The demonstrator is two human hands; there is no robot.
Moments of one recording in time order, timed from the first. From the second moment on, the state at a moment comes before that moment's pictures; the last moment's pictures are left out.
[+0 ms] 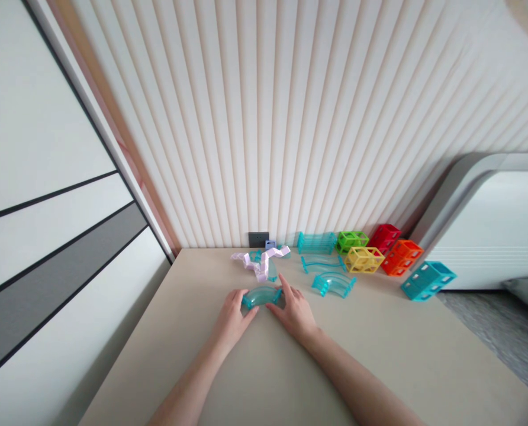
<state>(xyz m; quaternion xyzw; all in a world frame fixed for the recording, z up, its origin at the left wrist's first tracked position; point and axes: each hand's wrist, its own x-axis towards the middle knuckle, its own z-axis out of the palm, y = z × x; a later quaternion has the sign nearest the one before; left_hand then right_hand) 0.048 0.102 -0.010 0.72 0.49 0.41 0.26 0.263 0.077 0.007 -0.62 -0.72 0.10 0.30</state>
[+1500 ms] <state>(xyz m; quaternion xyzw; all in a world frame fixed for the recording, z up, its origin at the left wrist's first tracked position) 0.042 0.104 -0.007 0.73 0.48 0.41 0.25 0.271 0.171 0.022 -0.75 -0.50 0.24 0.35</state>
